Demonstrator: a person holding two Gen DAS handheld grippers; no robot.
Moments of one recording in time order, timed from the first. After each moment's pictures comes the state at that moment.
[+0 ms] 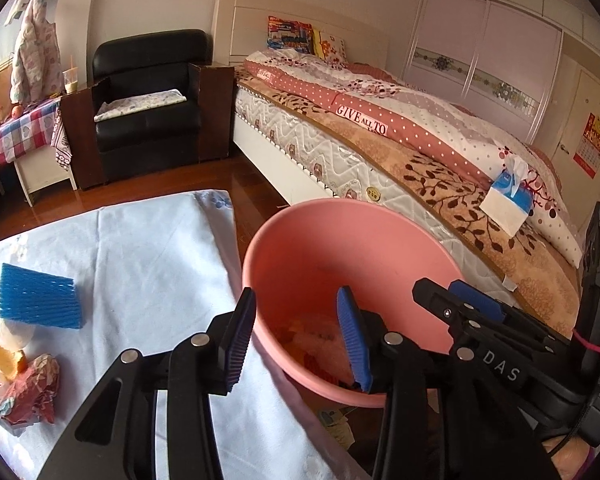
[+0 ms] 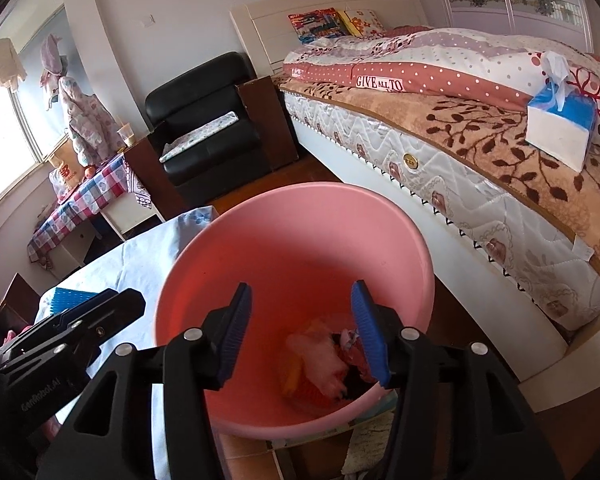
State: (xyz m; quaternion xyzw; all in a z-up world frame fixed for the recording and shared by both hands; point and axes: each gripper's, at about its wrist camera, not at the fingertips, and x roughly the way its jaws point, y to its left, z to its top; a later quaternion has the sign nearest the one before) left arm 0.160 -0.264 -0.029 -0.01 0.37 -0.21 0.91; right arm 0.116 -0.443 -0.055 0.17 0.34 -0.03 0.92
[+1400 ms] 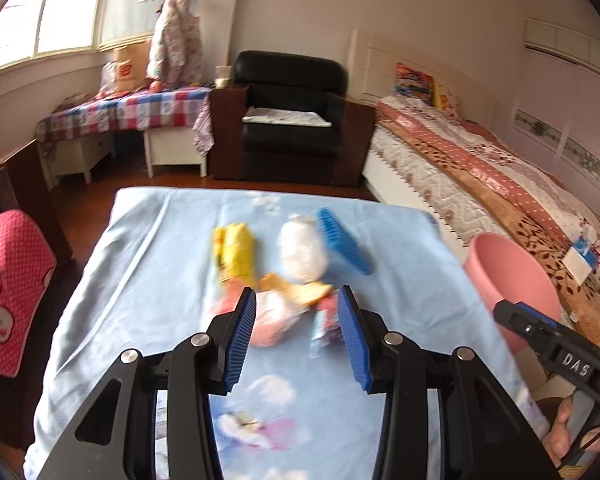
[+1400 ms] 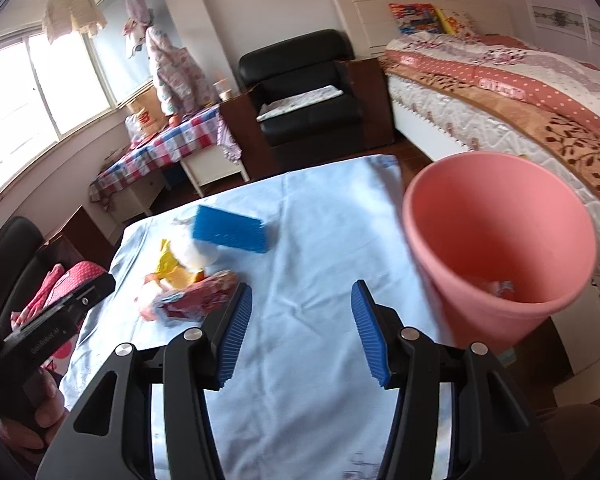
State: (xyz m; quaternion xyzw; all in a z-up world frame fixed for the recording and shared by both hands) left arm 0.052 0.019 -0.011 -0.07 0.33 -0.01 0.94; right arm 0.072 -0.253 -0.030 0.12 0.36 0.11 0.92
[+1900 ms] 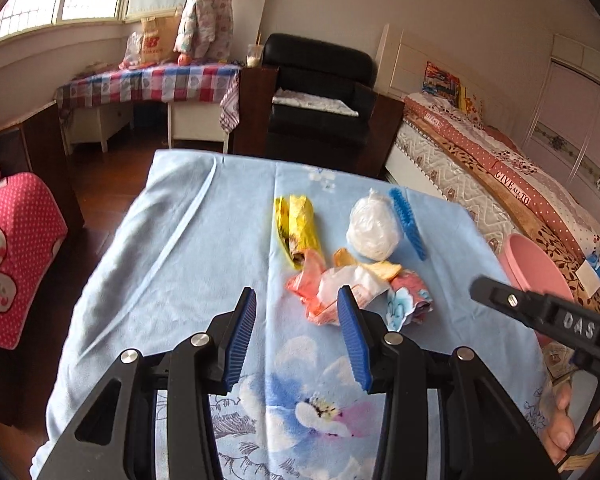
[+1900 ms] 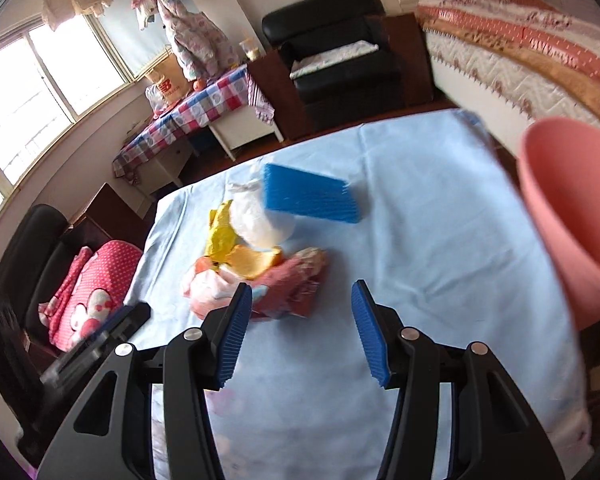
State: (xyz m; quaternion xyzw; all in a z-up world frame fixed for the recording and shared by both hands) left arm 0.049 0.080 -0.042 -0.11 0.36 0.00 0.93; right arm 0.112 -0.168 -0.045 0.15 0.43 0.17 0.88
